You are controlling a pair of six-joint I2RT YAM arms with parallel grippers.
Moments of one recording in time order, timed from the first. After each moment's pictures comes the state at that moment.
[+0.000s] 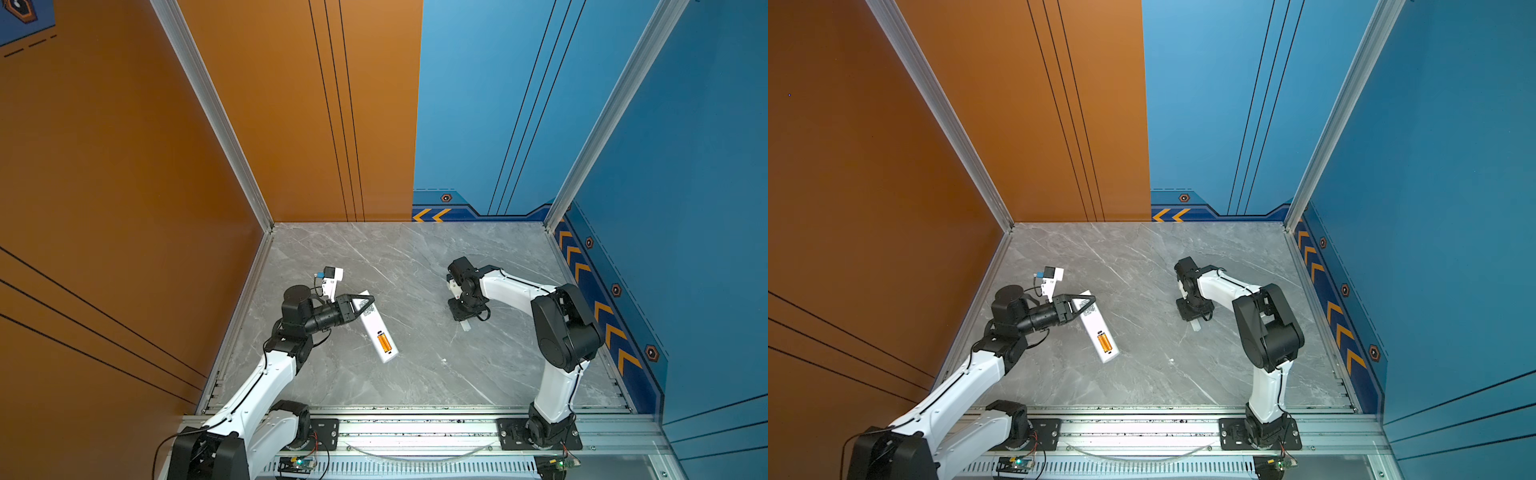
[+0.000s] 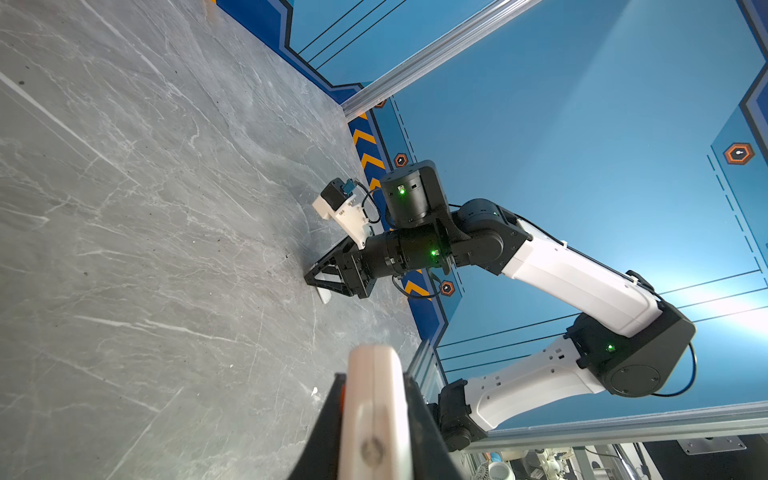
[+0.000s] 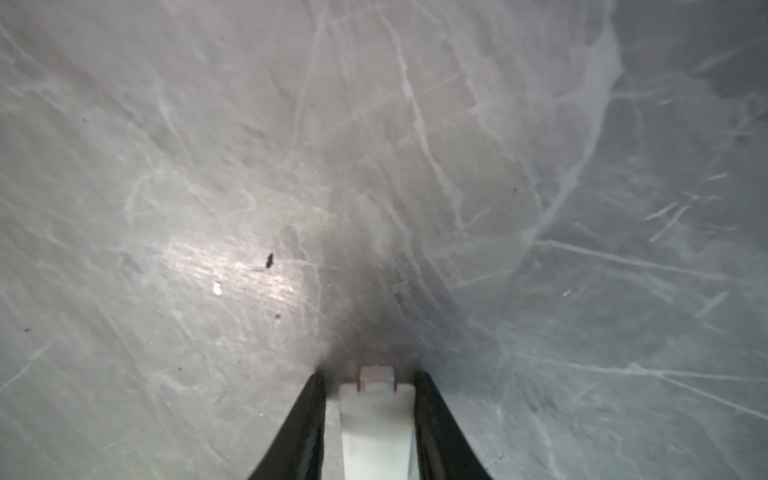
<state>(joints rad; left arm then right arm) -0.17 0.98 0.48 0.26 0.86 -0.88 0.43 1.88 1.23 -0.77 0.02 0.09</state>
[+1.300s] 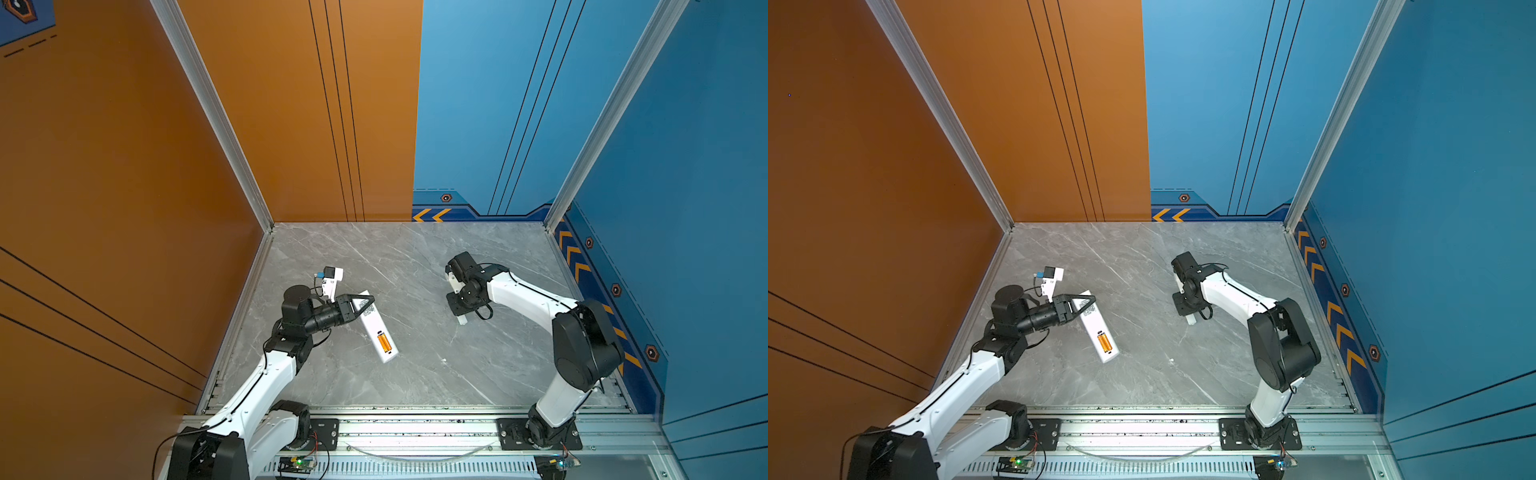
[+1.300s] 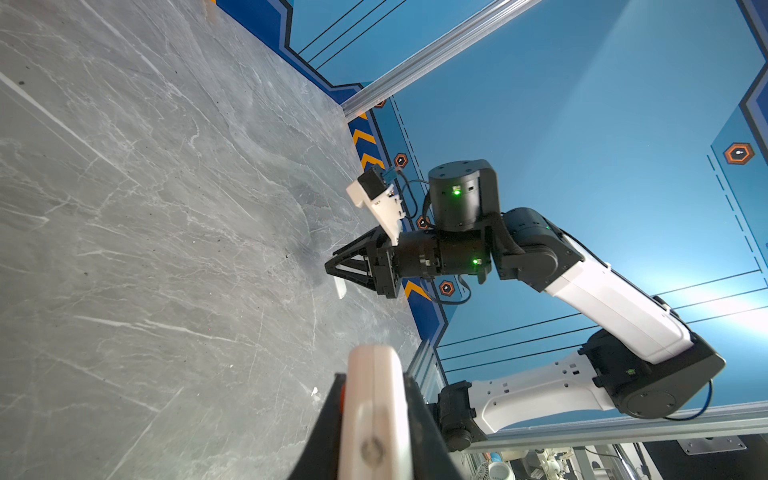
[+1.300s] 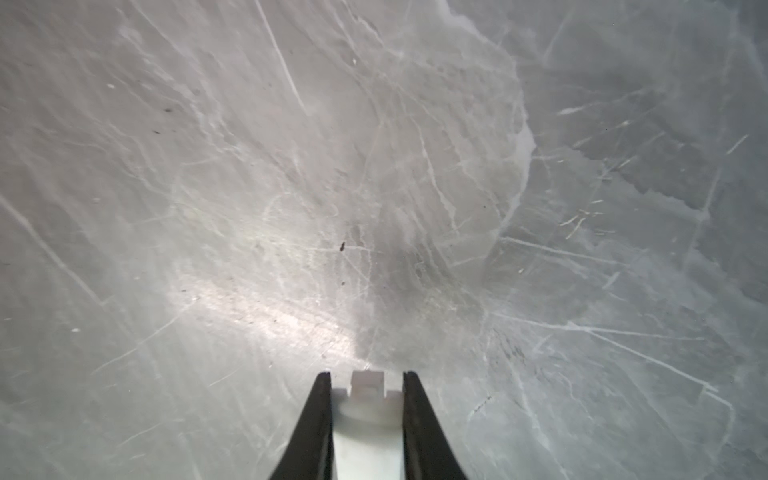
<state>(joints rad) -0.17 0.98 0.48 0.26 0.86 -0.88 0.50 1.70 1.22 -0.76 0.04 0.13</state>
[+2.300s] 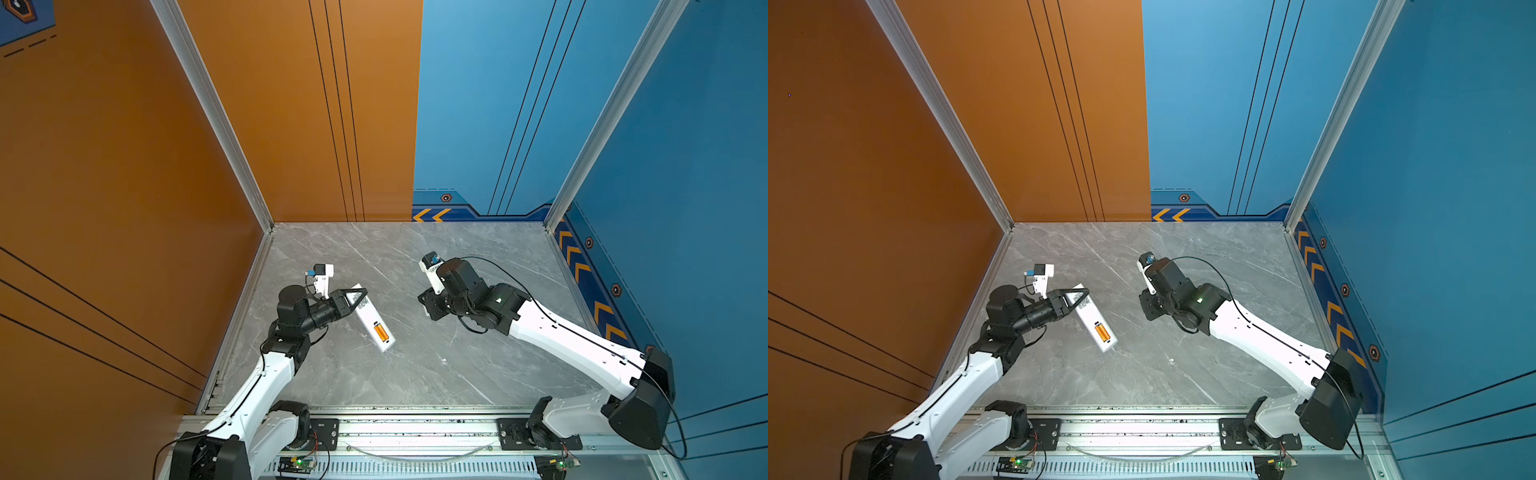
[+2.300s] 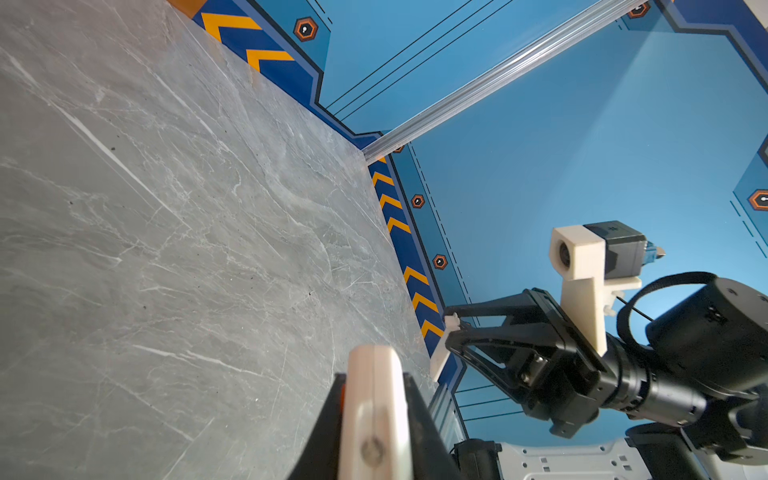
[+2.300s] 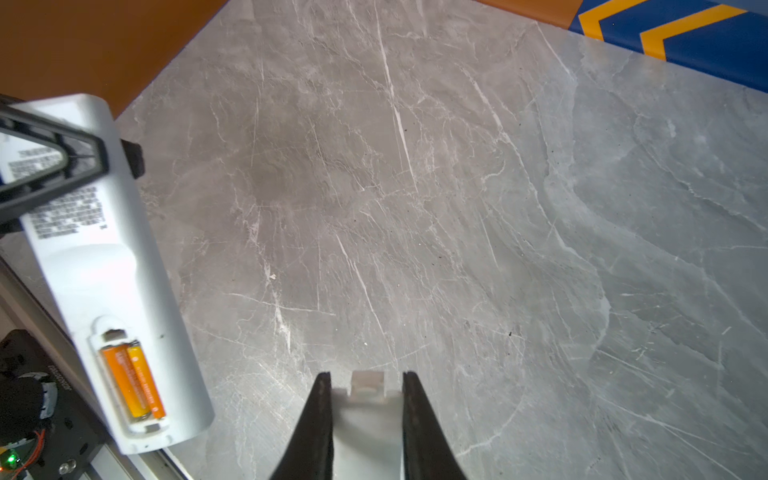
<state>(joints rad) -0.13 0.96 0.48 0.29 0.76 -0.90 0.84 1.37 1.24 -0.60 0.09 0.27</state>
